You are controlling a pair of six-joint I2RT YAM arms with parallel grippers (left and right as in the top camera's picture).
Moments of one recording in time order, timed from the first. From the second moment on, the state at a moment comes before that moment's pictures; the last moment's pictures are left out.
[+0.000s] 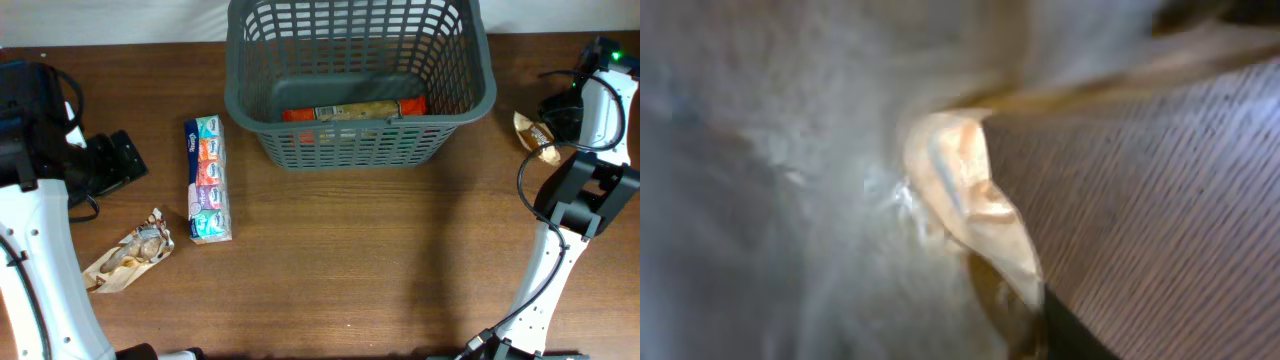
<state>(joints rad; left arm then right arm) 0.26 1.53 1.93 -1.66 -0.08 -0.27 -0.42 2.72 2.62 -1.40 0.07 0.82</state>
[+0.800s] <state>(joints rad) 0.26 1.53 1.93 -1.66 -0.08 -0.28 -0.42 2.72 2.64 -1.48 0.09 0.71</state>
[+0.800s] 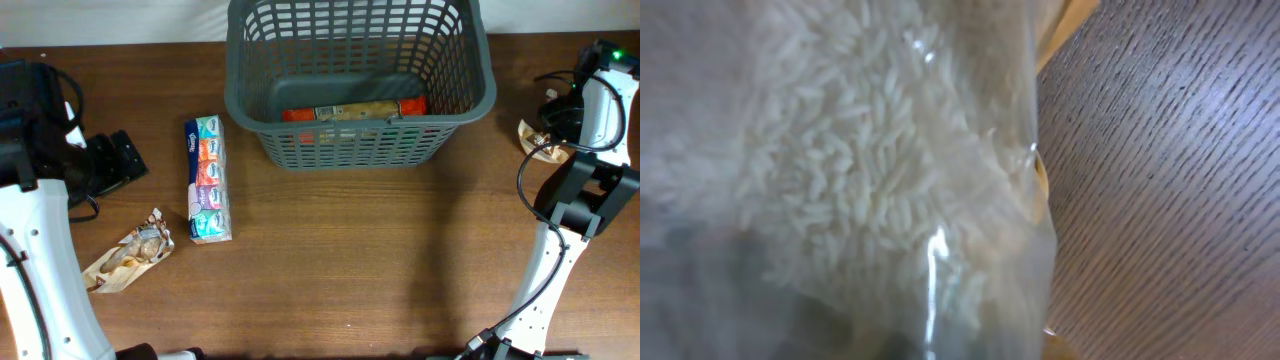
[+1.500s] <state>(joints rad) 0.26 1.53 1.93 -1.66 -0.08 -0.28 -0.31 2.26 3.10 -1.38 -0.03 0.50</state>
